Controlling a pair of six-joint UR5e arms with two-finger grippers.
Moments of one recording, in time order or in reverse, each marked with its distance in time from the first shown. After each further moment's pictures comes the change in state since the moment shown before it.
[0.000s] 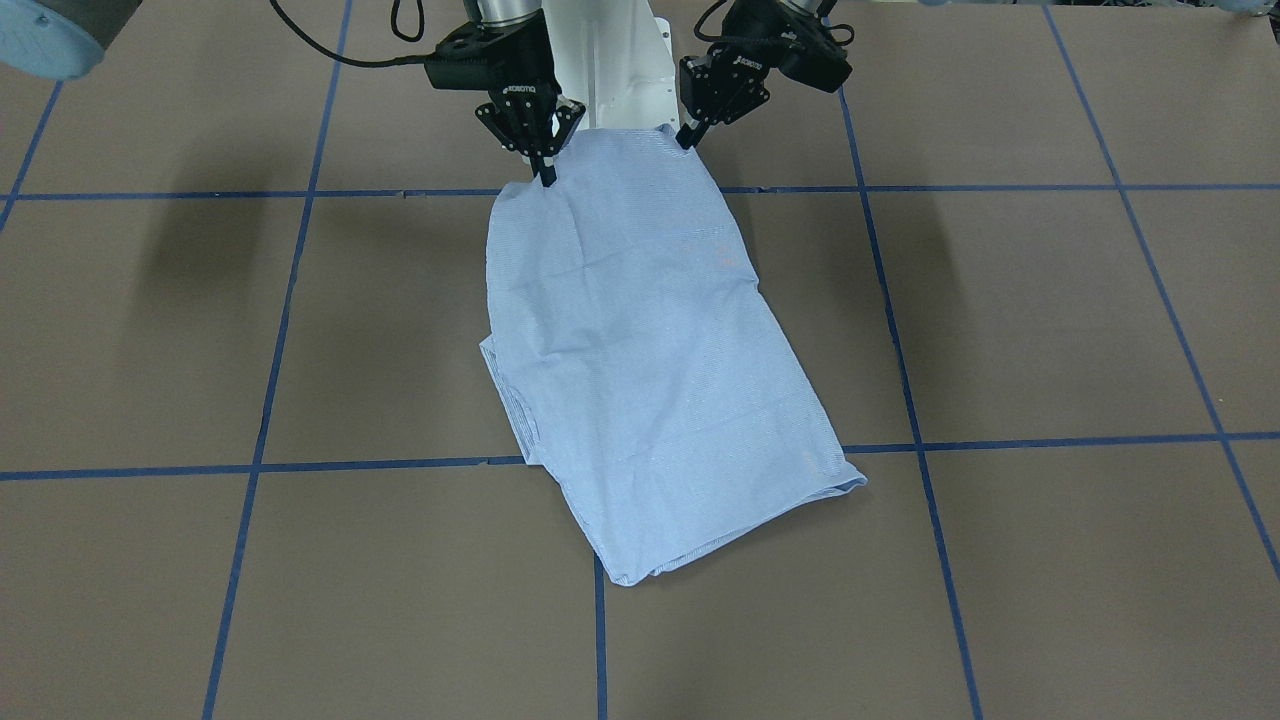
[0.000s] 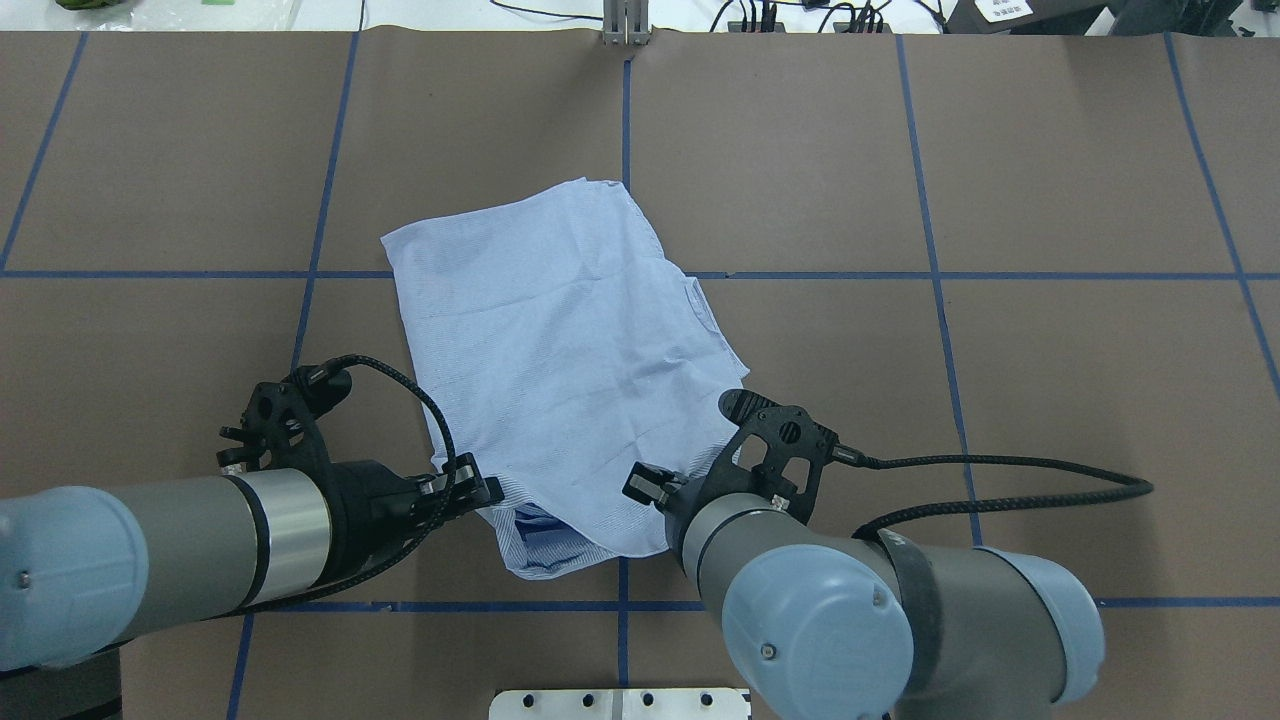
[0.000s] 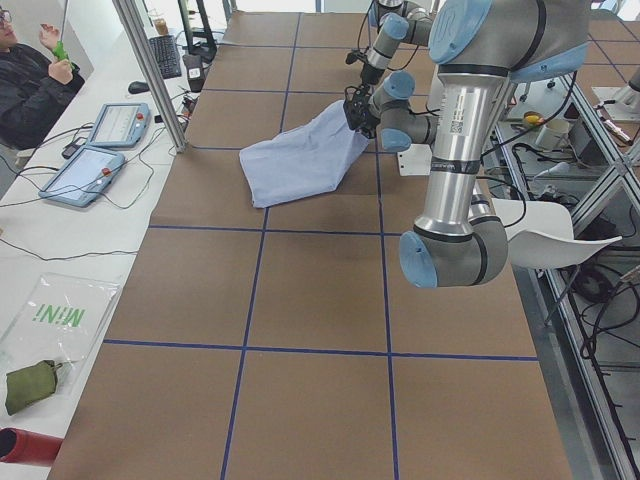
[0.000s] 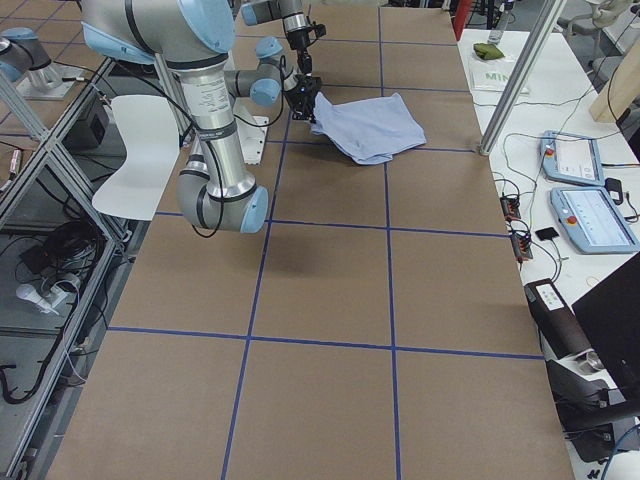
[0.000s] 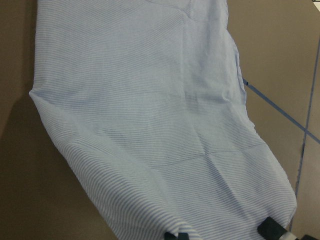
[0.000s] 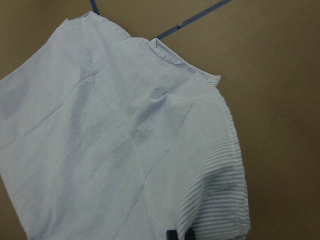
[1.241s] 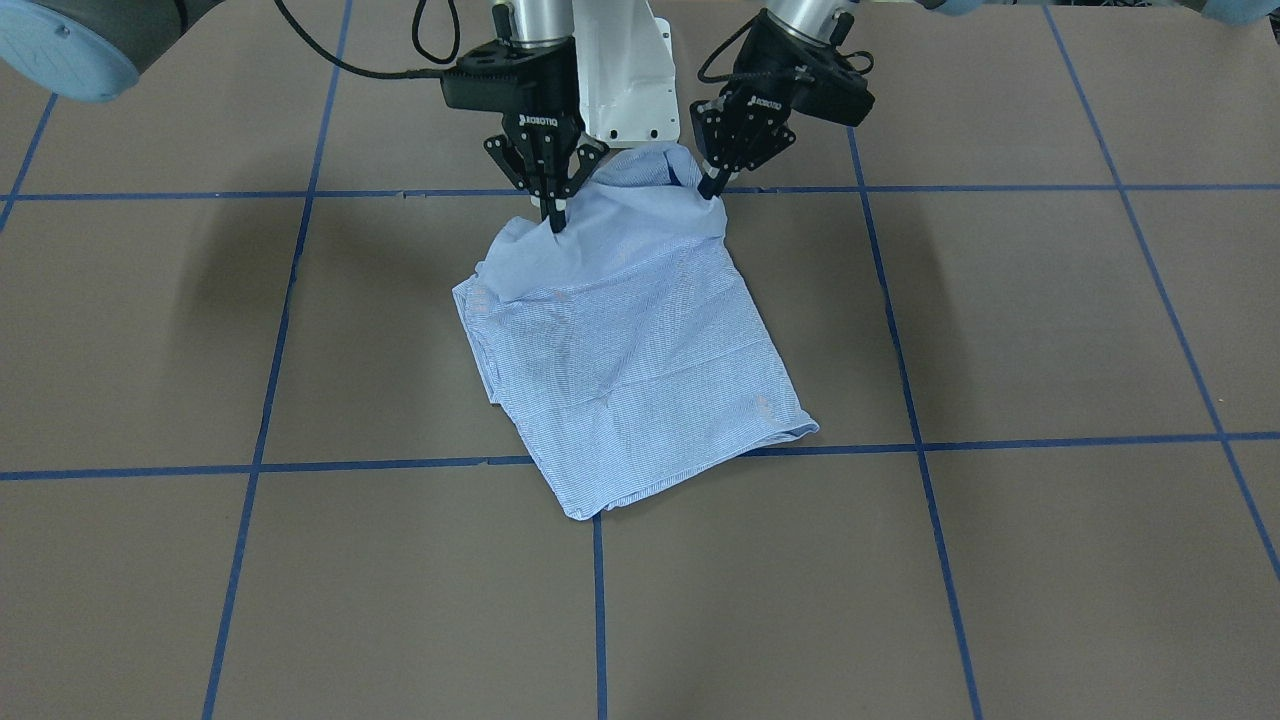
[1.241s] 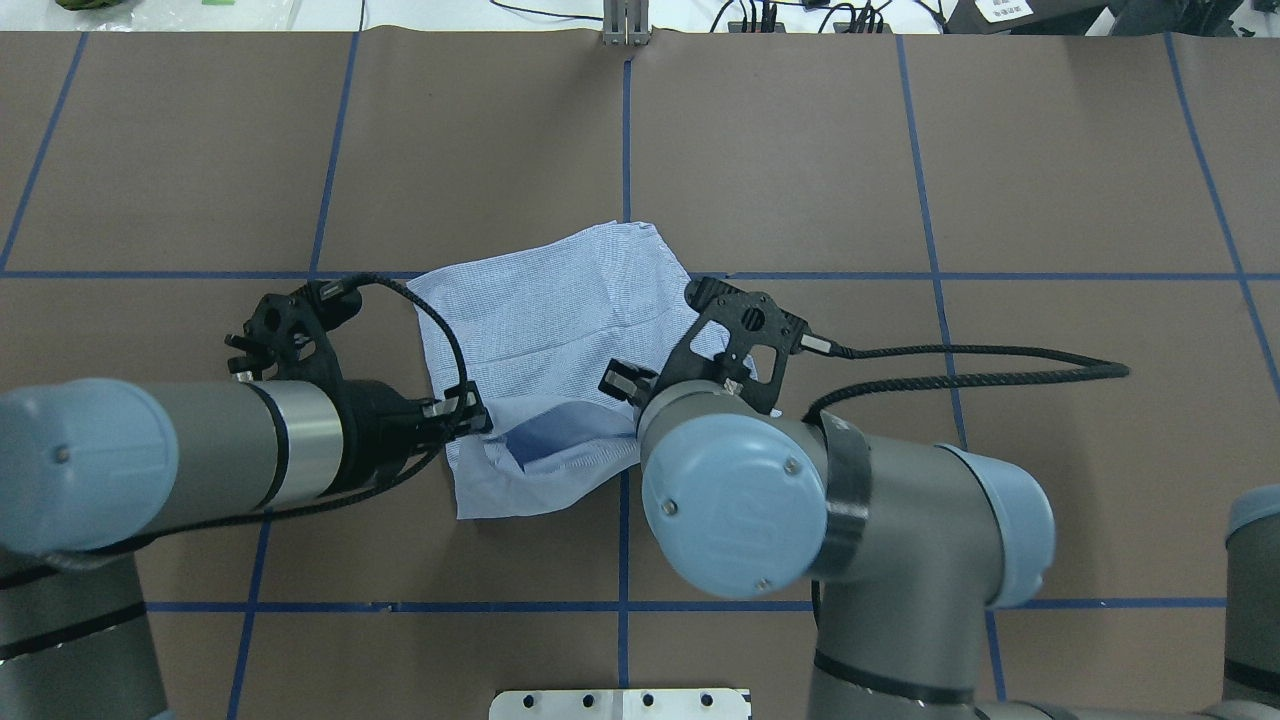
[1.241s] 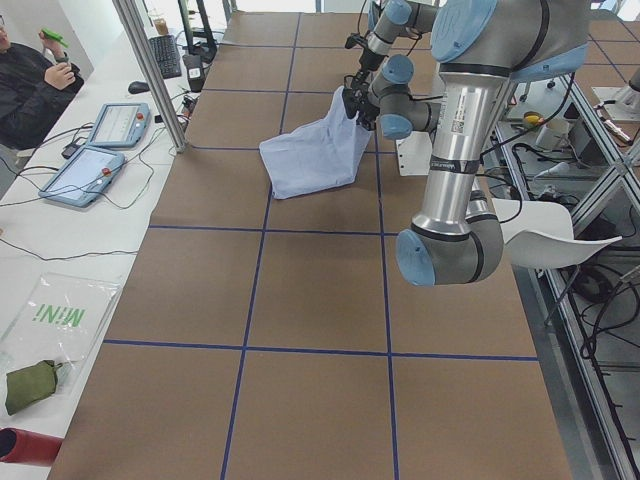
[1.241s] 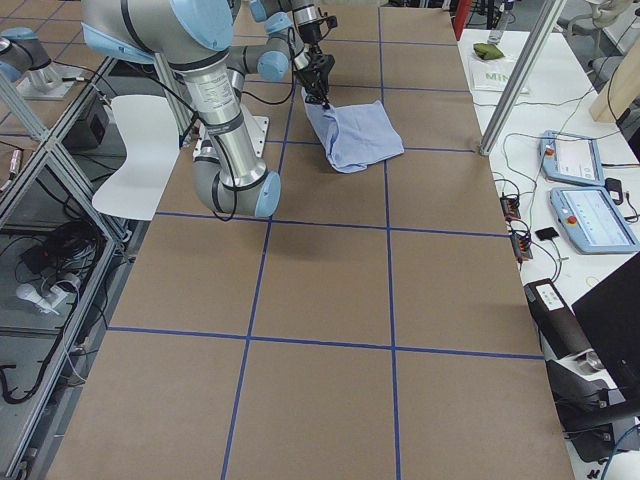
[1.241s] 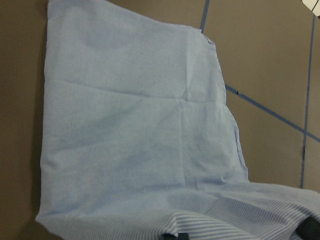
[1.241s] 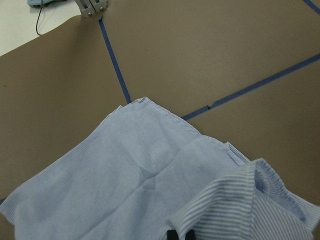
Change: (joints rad) left arm -0.217 -0.123 0.125 0.133 -0.077 0.218; right arm 0.201 0.200 -0.246 -0.013 0.005 -0.130
